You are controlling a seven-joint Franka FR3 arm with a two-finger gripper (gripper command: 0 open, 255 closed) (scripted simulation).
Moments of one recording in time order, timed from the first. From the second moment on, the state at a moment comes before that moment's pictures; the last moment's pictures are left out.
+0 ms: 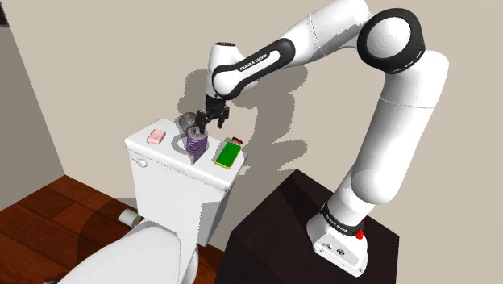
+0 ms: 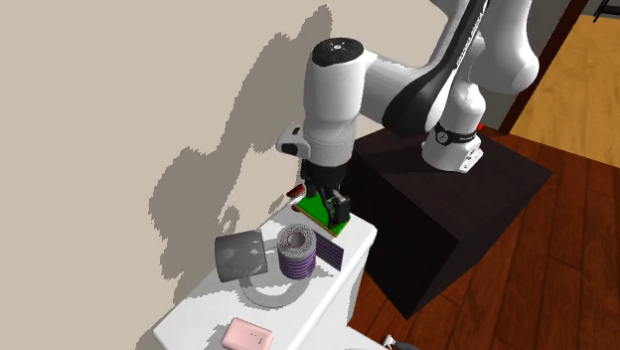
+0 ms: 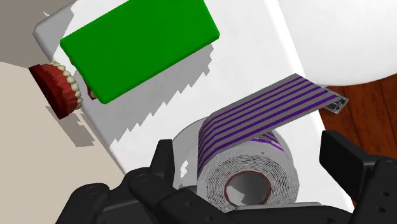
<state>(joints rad) 0.00 0.23 0.13 -2.11 -0.08 2.36 0.25</state>
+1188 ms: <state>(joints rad) 0.02 0.47 0.12 -1.98 -0.10 2.46 0.29</state>
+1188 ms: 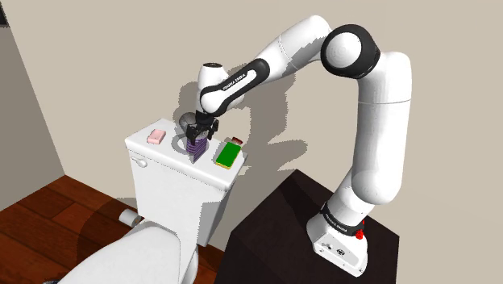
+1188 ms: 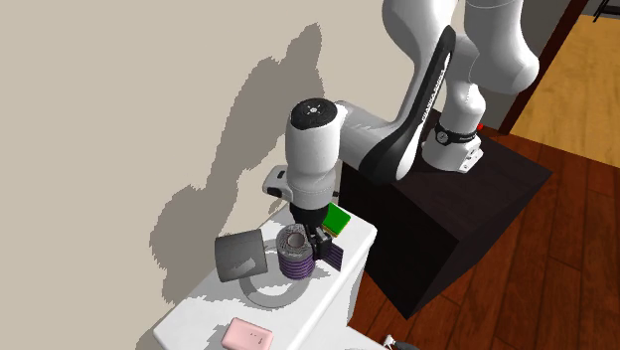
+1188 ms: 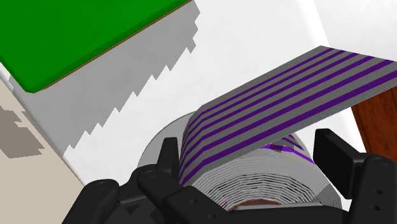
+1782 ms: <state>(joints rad) 0.02 0.43 0.12 -1.98 -0.10 2.44 0.29</state>
